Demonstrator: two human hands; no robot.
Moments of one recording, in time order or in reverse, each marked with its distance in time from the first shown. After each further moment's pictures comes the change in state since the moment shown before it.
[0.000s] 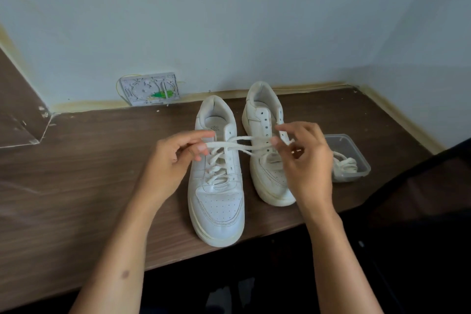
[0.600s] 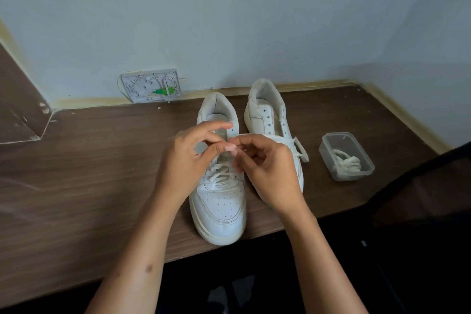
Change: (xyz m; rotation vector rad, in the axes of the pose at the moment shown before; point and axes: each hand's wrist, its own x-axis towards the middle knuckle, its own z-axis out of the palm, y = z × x) left_hand 0.005 0.013 0.024 0.036 0.098 0.207; right_hand -0.013 -0.014 0.038 0.439 -0.362 0.025
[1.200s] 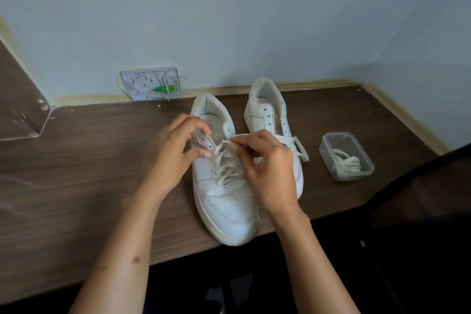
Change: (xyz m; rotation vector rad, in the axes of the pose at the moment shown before) left_hand 0.002 -0.031 -0.024 0.357 -0.121 -0.083; right_hand -0.001 0.002 0.009 -0.396 0.188 -0.219
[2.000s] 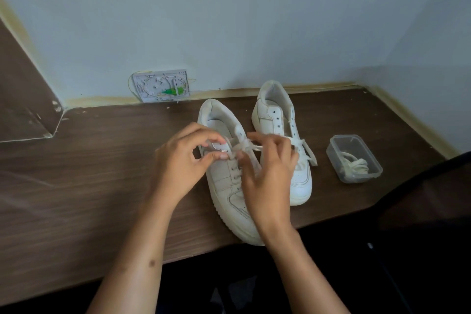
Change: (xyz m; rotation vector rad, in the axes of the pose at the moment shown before) left_hand -0.011 0.010 0.000 0.009 0.156 0.042; right_hand -0.023 -0.020 0.021 -0.169 0.091 0.239
